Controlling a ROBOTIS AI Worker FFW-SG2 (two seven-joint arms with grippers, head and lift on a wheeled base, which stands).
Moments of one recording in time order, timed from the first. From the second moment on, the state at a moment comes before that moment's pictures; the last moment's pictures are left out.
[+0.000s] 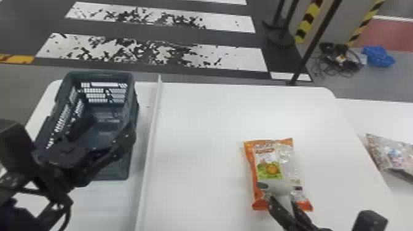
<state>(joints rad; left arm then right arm) 0.58 0.27 0.04 -2.30 0.43 0.37 -0.15 0.84 -0.01 -0.26 -2.10 -0.34 0.37 0.49</state>
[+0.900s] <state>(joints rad) 0.60 0.26 0.04 -2.34 0.42 0.38 -0.15 0.68 -0.08 -0.49 -2.13 -0.50 0.55 0.50</state>
